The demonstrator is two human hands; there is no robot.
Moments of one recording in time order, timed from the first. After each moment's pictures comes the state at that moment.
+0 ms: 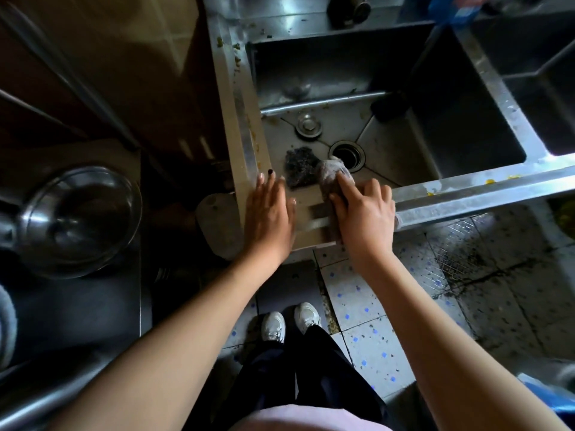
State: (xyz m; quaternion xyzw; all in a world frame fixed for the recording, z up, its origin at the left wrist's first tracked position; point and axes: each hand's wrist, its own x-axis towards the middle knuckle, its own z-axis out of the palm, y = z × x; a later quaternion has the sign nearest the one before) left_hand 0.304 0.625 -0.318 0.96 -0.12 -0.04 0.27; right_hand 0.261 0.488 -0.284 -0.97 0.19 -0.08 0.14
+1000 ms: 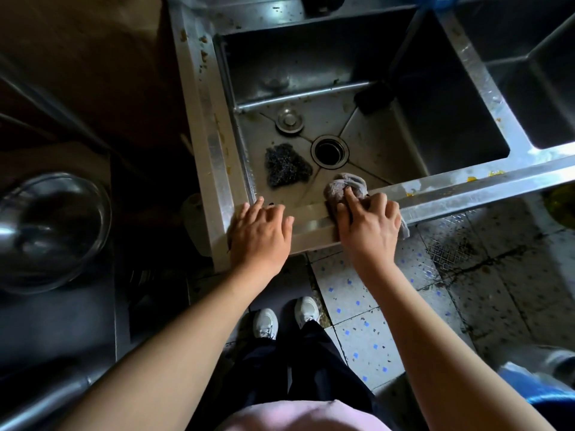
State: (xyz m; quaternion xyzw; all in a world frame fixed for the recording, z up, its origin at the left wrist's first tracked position) left_hand 0.290 0.596 -0.335 0.98 -0.15 -0.06 0.14; right_hand 0.246 0.431 -0.324 -0.96 0.24 -0.06 0.09
